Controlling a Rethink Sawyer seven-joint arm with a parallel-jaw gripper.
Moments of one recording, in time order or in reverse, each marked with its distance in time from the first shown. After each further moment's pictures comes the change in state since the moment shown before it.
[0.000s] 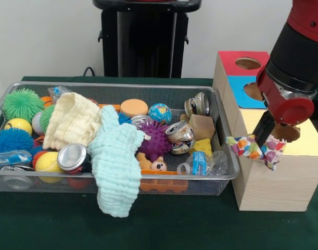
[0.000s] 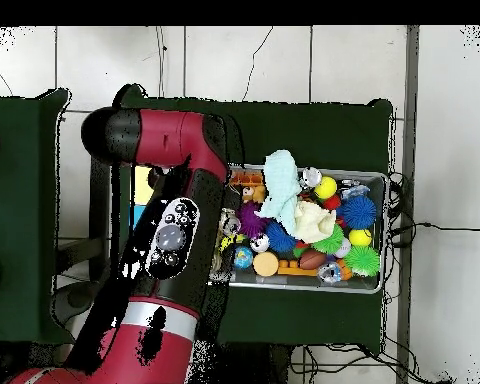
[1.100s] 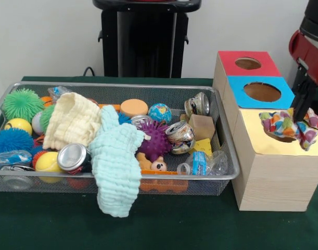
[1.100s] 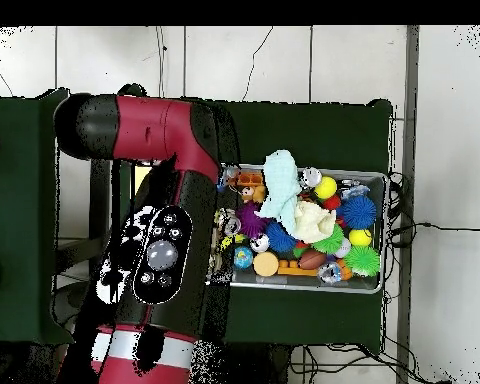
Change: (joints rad) arm 0.006 -0.116 0.048 0.012 0.011 0.019 0.000
